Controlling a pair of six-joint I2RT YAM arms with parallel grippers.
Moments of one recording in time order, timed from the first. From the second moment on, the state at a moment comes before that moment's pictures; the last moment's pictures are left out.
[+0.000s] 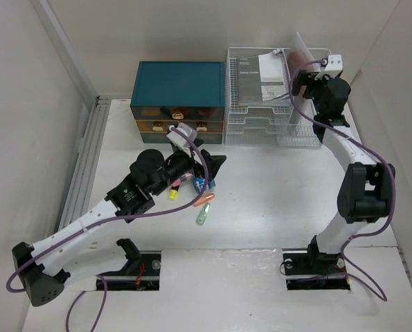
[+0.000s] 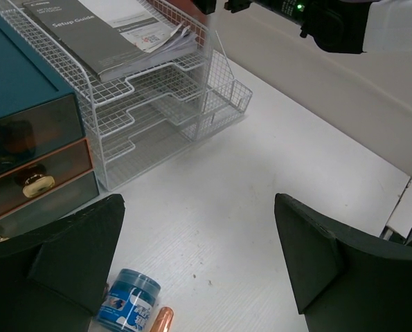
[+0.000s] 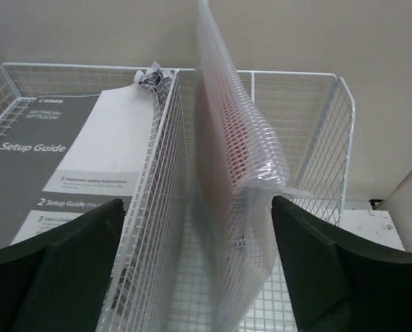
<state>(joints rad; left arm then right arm) -0.88 0.93 0.90 0.04 -0.05 -0.18 -0.02 1.71 1.33 0.45 -0.08 0.01</state>
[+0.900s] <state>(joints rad) -0.37 1.25 0.89 0.08 0.12 -0.50 0.16 1.08 1.08 -0.05 -0.80 -0.02</state>
